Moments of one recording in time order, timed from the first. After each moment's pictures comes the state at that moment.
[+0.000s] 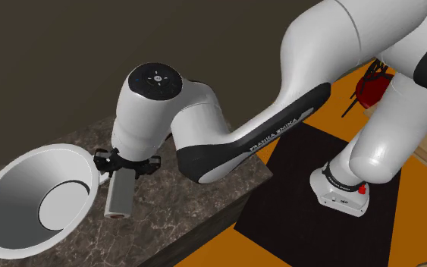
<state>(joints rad) -0.17 0.22 0.90 -1.91 -0.32 2.49 1.81</state>
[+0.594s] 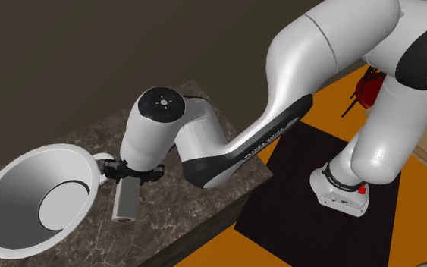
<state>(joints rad) -0.12 0.28 0.84 -1.96 -0.42 2.58 1.89</state>
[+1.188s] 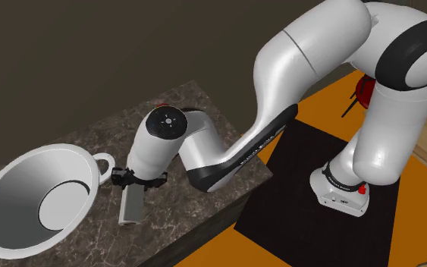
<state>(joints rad) -0.06 0.35 0.77 -1.99 -0.54 2.66 1.98</state>
